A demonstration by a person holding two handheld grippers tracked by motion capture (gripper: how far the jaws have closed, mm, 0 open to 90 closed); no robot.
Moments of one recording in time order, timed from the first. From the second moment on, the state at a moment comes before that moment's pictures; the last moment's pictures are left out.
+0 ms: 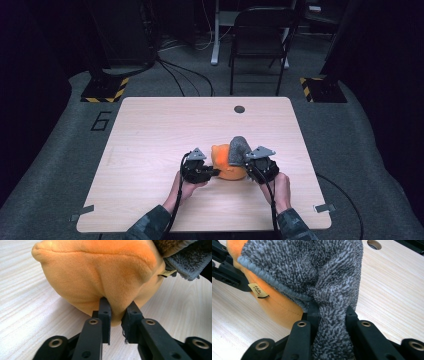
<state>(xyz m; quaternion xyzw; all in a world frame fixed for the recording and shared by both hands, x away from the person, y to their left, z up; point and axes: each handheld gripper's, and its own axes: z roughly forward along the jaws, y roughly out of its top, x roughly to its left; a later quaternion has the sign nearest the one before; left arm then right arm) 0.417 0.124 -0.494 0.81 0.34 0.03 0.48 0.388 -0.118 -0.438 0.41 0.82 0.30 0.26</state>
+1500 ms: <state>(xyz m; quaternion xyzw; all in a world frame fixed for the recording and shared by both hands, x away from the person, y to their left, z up) 0.408 0.111 -0.512 0.84 0.23 0.22 0.44 0.383 -0.206 -0.430 0.49 0.77 0.33 0.25</state>
